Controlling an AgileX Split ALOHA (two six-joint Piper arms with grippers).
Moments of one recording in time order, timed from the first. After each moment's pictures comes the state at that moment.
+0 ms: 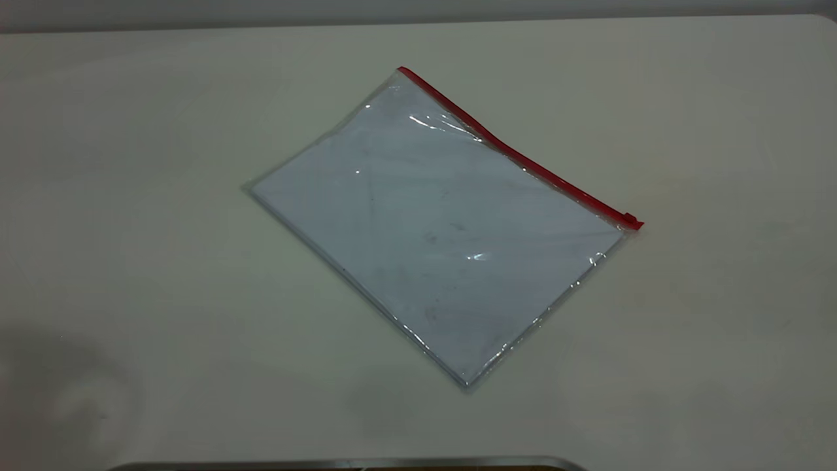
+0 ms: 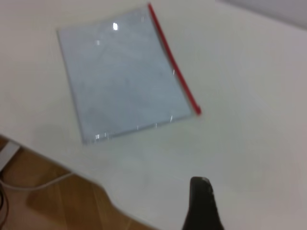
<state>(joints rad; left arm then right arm) -0.22 0.97 -0.97 -0.05 1.17 0.04 0.20 0.11 -0.58 0.19 1.16 -0.26</state>
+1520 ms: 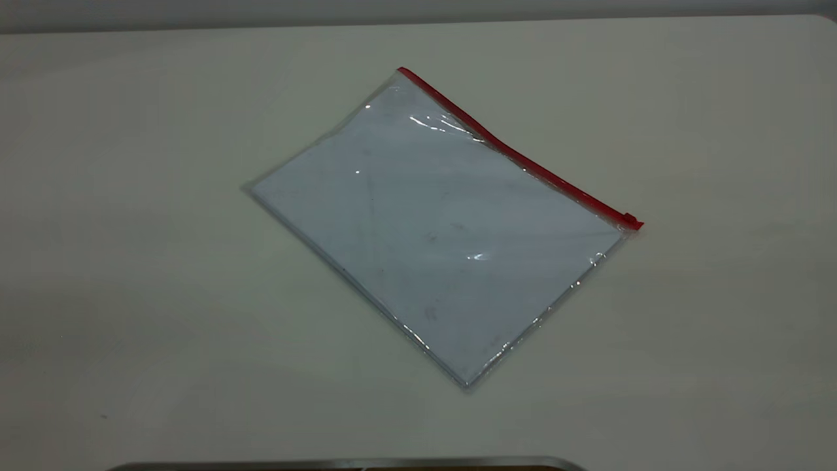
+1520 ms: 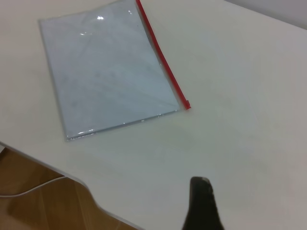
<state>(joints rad) -0.22 0.24 -0.49 -0.08 1.12 0.07 0.20 -0.02 -0.49 0.15 1.14 -0.26</state>
